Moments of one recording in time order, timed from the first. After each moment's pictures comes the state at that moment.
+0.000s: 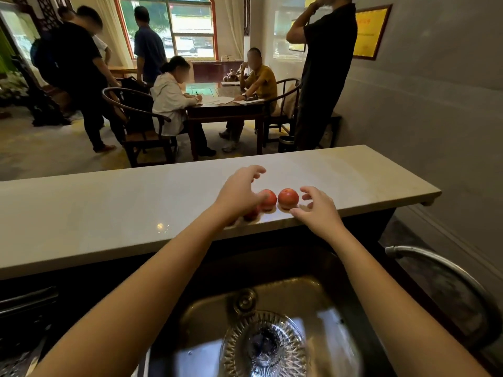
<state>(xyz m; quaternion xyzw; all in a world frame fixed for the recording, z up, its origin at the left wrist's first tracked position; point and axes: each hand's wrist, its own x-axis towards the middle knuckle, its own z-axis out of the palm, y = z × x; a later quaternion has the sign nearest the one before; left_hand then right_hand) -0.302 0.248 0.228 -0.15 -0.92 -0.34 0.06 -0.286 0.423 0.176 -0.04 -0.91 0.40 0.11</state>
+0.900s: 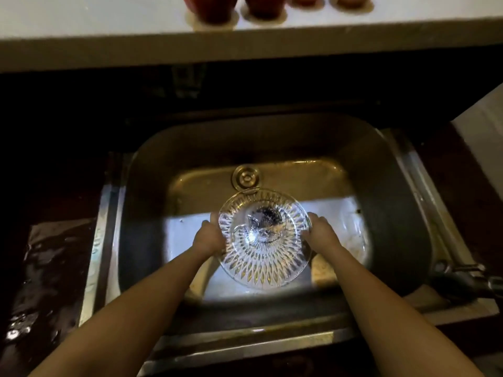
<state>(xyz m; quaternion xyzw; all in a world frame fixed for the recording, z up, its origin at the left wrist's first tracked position) -0.193 0.202 -0.178 0.14 -0.92 -0.22 -0.30 -0.204 0.461 -0.181 -0.11 -0.93 0.22 -0.28</state>
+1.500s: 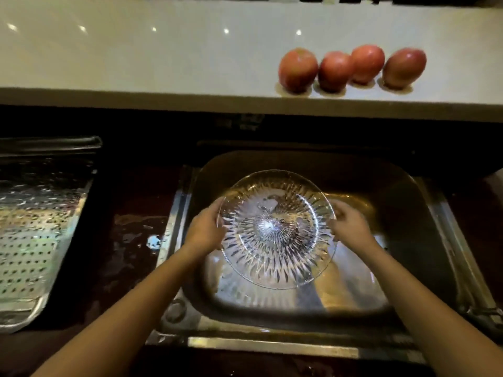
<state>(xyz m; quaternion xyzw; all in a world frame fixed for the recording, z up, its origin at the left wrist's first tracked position) -0.162 0.130 -0.057 0.19 -0.89 -0.40 -0.09 -0.233 0.419 -0.063 -0.02 -0.90 0.42 -0.12</state>
